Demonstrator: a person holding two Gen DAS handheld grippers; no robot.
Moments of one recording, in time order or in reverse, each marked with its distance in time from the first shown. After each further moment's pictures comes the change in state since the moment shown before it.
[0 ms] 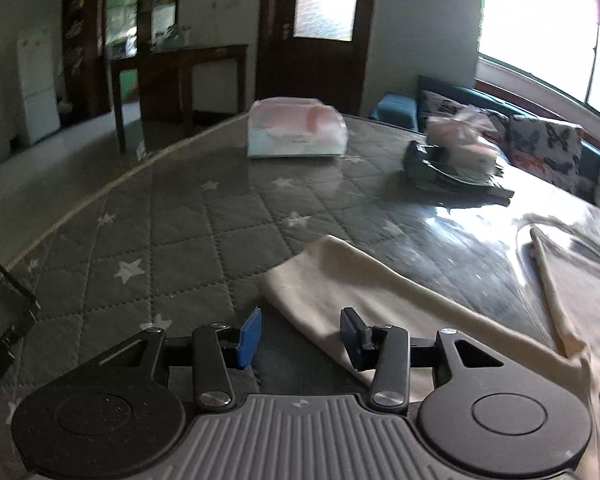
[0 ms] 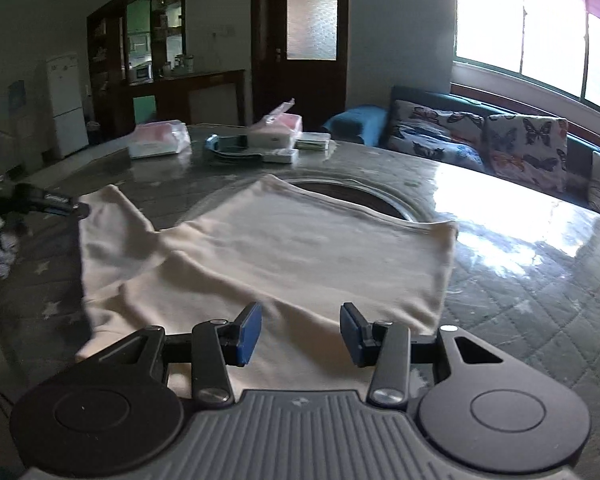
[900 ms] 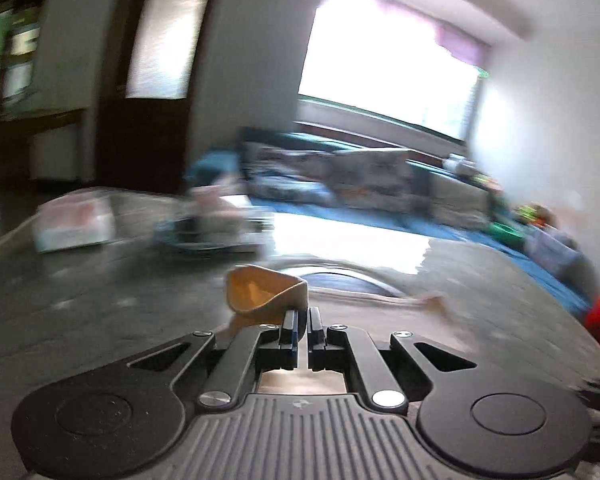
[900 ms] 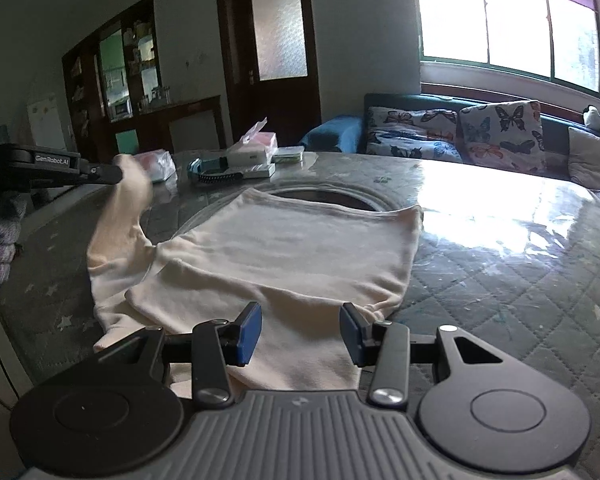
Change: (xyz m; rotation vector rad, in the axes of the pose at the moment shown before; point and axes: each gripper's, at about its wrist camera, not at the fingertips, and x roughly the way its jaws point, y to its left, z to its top) left arm -0.128 -0.151 -0.010 0.231 -0.161 -0.536; right arm -0.045 -0.023 -0.027 0.132 -0.070 -0.033
